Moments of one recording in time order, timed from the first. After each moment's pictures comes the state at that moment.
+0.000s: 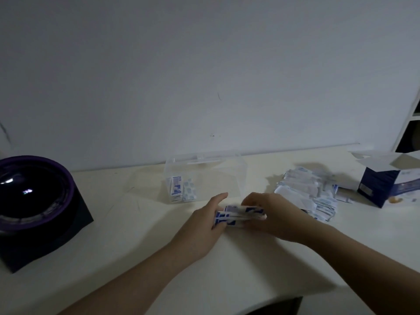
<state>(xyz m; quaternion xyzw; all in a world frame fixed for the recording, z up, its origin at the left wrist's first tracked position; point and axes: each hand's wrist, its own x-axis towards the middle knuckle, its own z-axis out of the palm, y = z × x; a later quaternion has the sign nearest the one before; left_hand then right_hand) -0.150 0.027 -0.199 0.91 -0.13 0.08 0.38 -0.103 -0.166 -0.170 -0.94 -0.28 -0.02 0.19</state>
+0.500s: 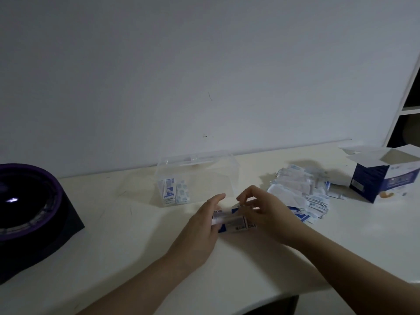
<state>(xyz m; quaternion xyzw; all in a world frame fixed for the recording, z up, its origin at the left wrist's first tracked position) -0.150 0.016 -0.211 0.90 -0.15 0.13 0.39 -0.109 -0.167 -0.182 -0.83 -0.26 -0.02 0.49</state>
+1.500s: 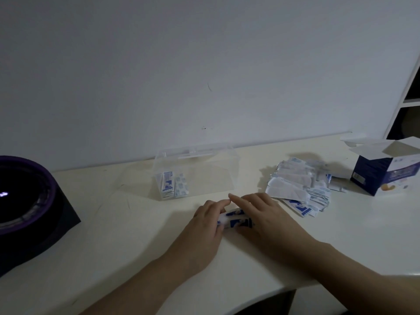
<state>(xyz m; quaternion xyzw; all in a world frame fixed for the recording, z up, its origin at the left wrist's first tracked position) -0.160 0.016 -0.212 0.92 -0.21 0.15 0.31 -0.124 -0.167 -0.205 -0.92 -0.34 -0.18 0.12</state>
